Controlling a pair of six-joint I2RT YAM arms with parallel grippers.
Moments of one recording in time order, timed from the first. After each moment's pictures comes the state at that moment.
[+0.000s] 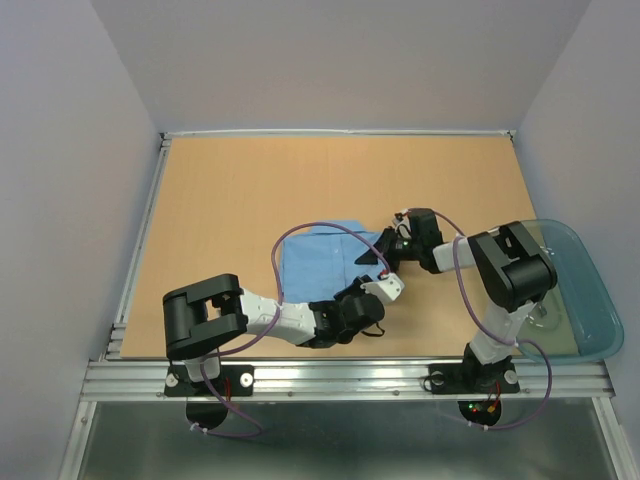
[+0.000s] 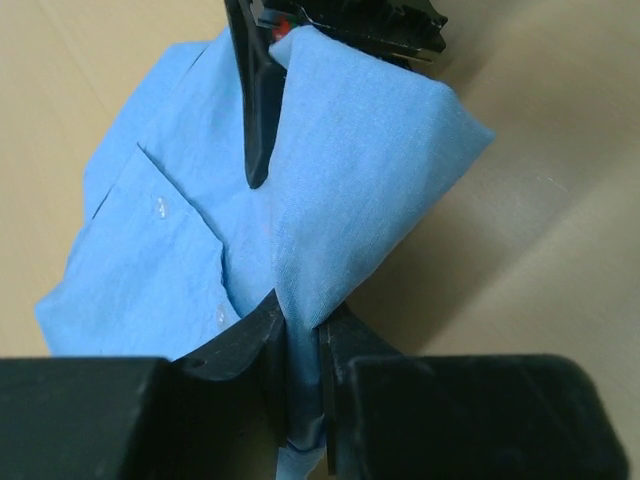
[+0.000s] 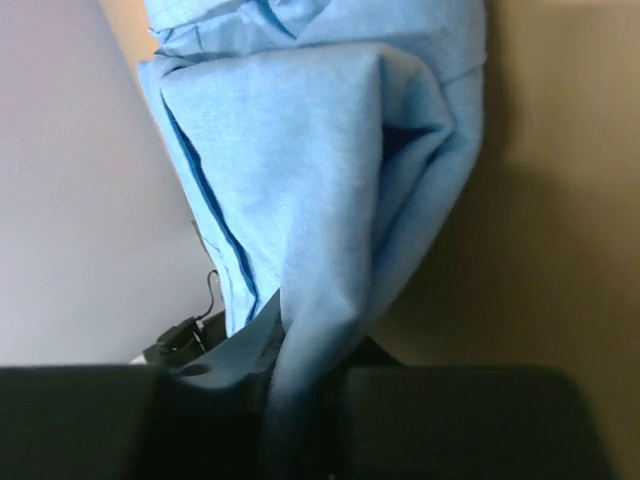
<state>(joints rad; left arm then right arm) -1.35 1.69 0.78 0.29 -0.77 0.04 0.33 1.82 0.69 0.39 -0.74 1.03</state>
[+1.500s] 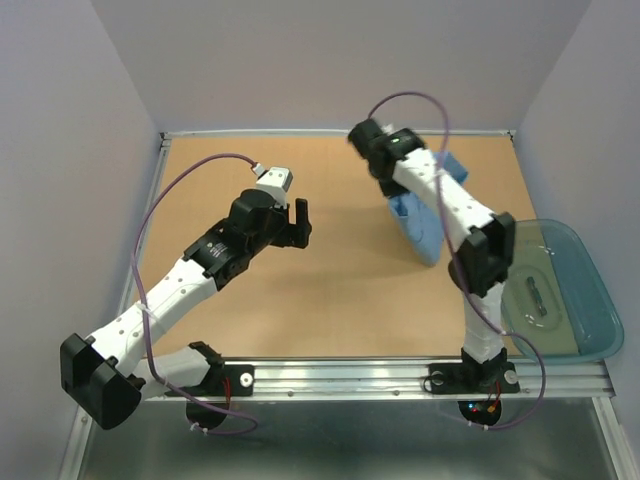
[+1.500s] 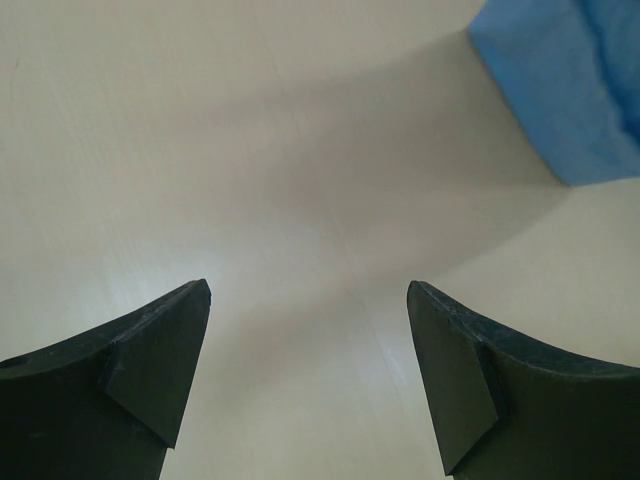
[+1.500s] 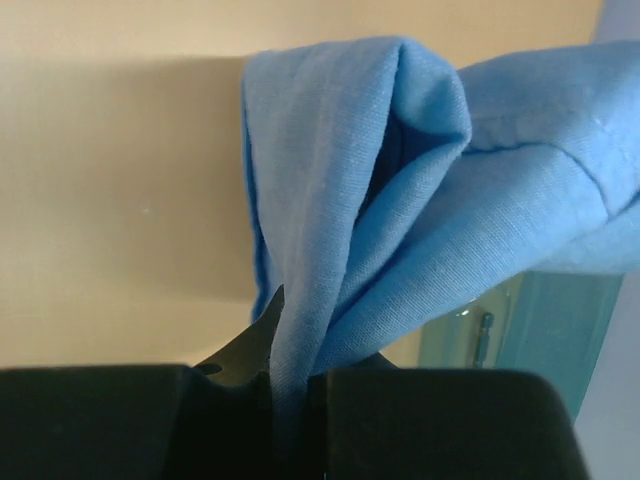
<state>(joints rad) -0.66 1.10 0.99 -0.39 -0.15 -0.32 0.49 1.97 2.09 -1.30 0.64 0.24</state>
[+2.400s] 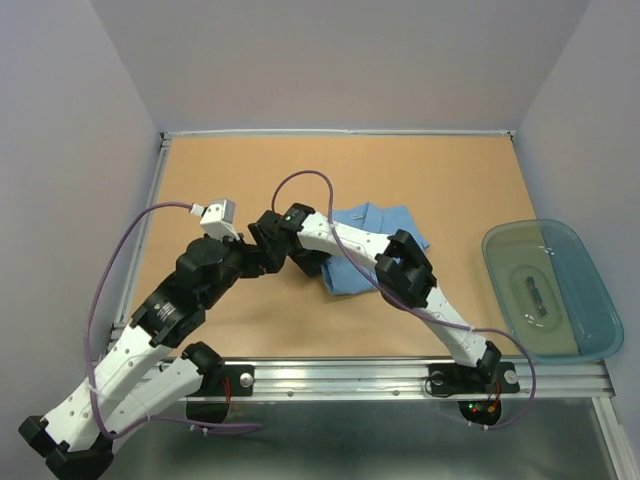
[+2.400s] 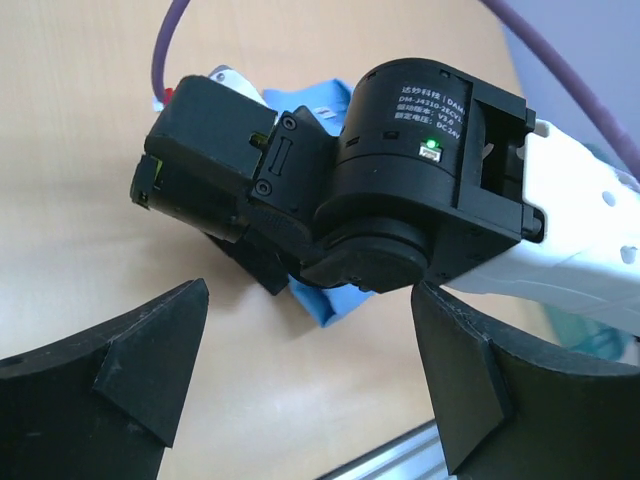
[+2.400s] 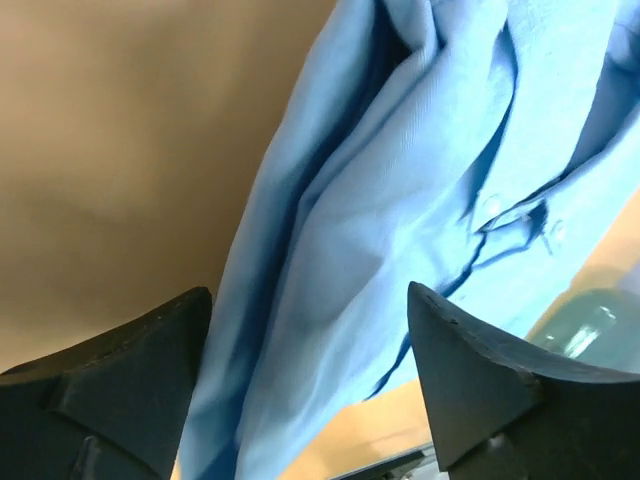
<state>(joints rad) -0.66 0.64 0.77 -0.46 -0.19 -0.63 0.99 2.45 2.20 -1.35 0.61 0.35</state>
